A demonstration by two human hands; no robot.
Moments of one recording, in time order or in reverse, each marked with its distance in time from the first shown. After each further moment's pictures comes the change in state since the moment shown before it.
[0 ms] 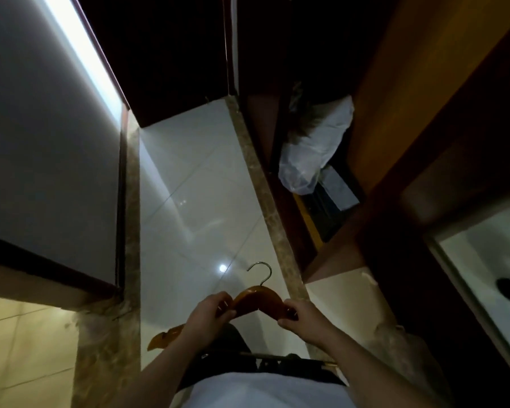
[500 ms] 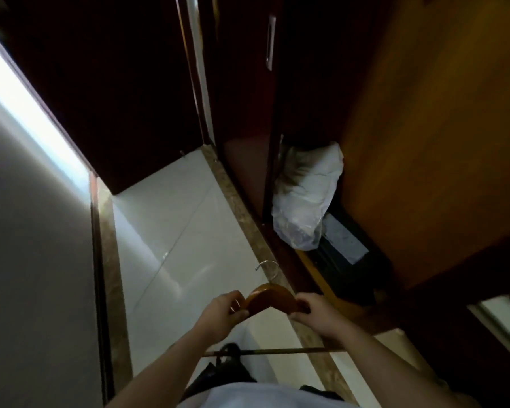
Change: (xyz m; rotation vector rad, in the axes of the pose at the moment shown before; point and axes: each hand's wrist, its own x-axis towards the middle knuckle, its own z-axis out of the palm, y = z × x) left_hand 0.249 0.044 -0.190 0.146 -0.110 0.174; right_hand 0.201 -0.122 -0.145 0.082 0.188 0.087
